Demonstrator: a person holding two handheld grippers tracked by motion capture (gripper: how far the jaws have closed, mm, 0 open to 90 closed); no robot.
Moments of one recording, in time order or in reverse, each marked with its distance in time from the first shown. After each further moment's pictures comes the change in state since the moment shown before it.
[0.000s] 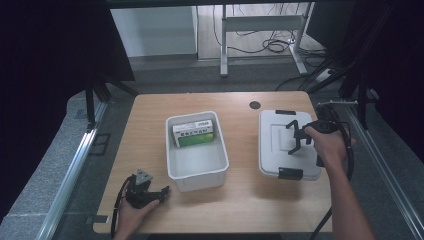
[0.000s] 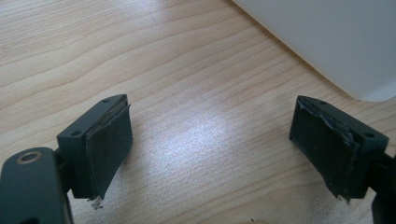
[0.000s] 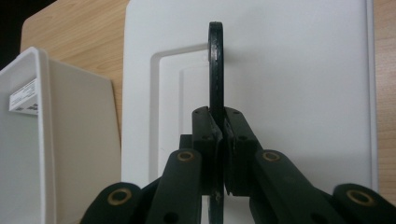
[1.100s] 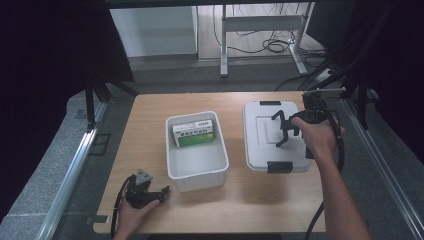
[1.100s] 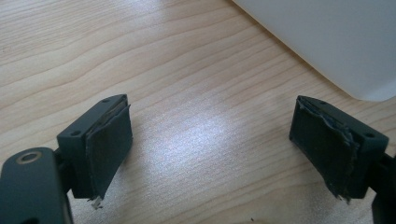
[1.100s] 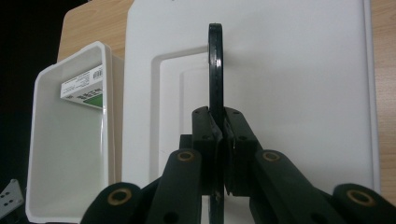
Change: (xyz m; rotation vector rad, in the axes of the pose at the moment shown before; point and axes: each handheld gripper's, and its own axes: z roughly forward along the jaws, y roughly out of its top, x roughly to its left) left arm 0.000 0.000 0.000 0.000 -0.001 0.001; right arm 0.056 0.005 -0.016 -0.001 0.052 -0.084
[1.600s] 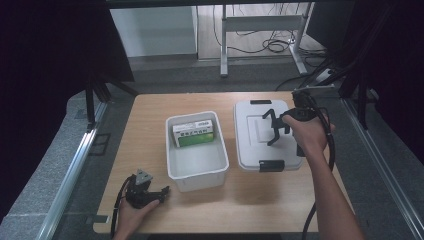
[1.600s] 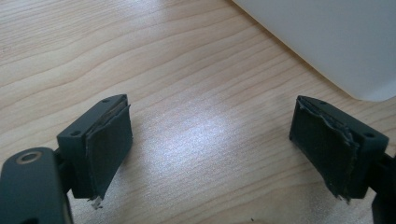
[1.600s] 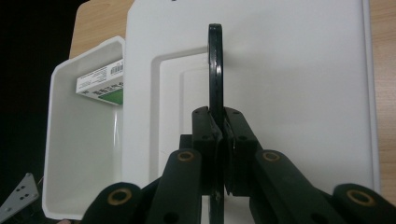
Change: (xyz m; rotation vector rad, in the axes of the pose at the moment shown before) left arm 0.000 0.000 0.000 0.000 0.000 0.000; right arm 0.023 0.002 0.009 0.015 0.027 -0.019
